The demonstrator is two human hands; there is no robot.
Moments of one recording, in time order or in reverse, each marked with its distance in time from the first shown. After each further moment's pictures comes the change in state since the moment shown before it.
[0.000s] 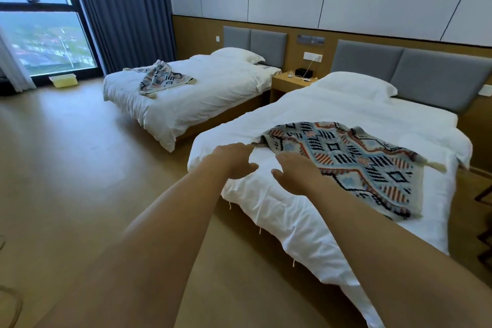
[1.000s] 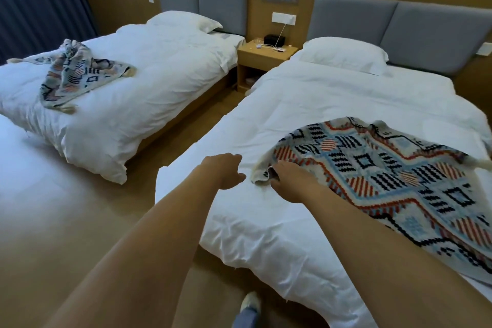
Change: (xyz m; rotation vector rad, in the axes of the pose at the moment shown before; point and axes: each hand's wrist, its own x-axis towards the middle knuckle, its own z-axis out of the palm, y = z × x) left_hand 0.510 -0.246 0.043 0.041 -0.218 0.196; right_hand 0.520 0.068 0.110 0.112 -0.228 0.252
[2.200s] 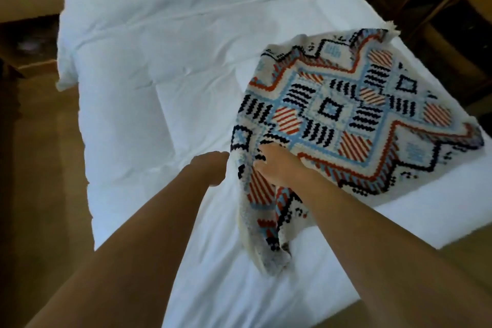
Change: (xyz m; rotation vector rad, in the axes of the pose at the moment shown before) left_hand 0.589 0.018 0.034 0.278 -0.434 0.757; right_hand 0.387 0.189 0.026 0.622 -0.035 0.927
